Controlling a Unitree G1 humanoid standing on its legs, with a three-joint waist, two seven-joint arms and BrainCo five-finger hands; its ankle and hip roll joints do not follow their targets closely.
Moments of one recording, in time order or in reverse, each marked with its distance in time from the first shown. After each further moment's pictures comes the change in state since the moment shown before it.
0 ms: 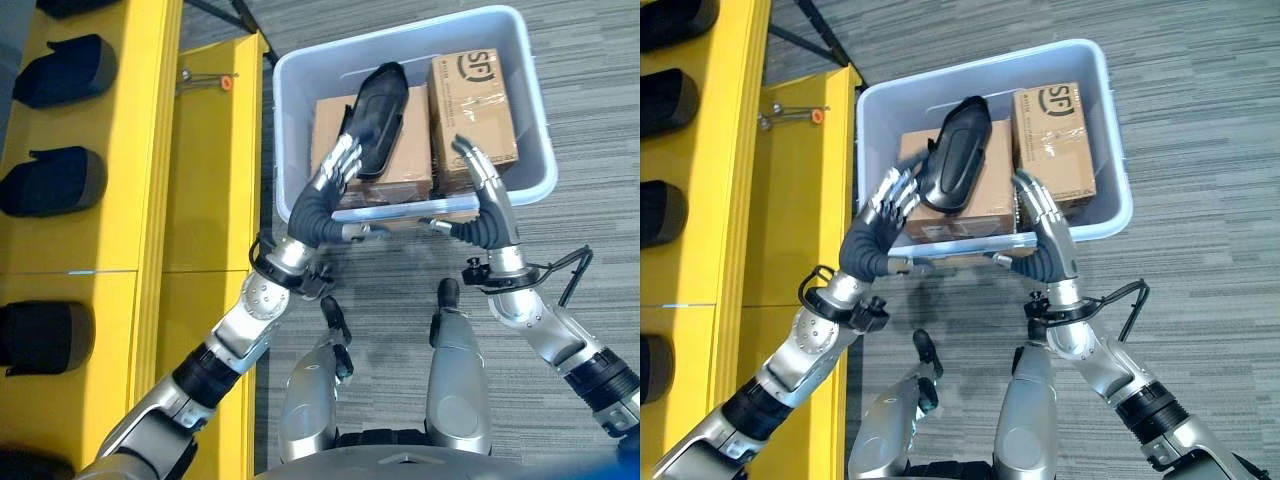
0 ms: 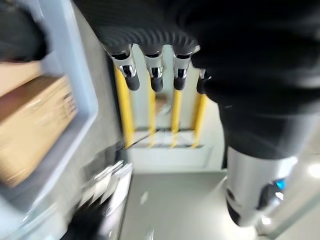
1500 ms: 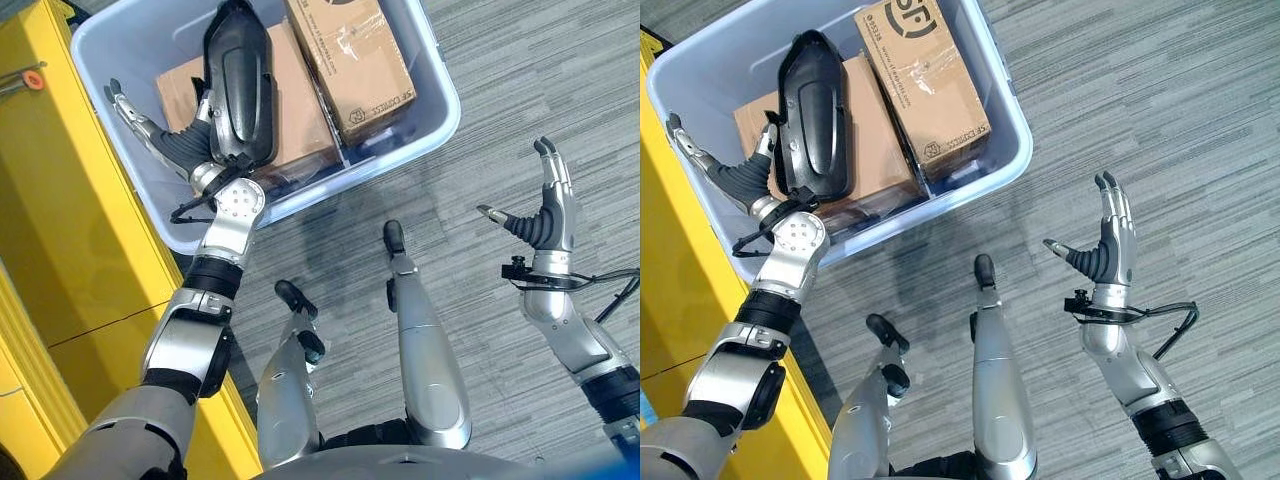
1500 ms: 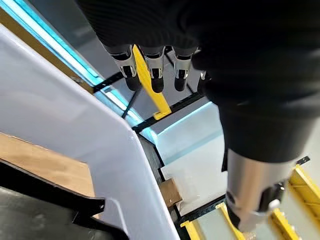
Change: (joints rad) left arm -0.384 -0.070 0.395 0.756 0.144 0.285 0.767; right arm 0.118 0.037 -0.236 0.062 0.041 0.130 -0.103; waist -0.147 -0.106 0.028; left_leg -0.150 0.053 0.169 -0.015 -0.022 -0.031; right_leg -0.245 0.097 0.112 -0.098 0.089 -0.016
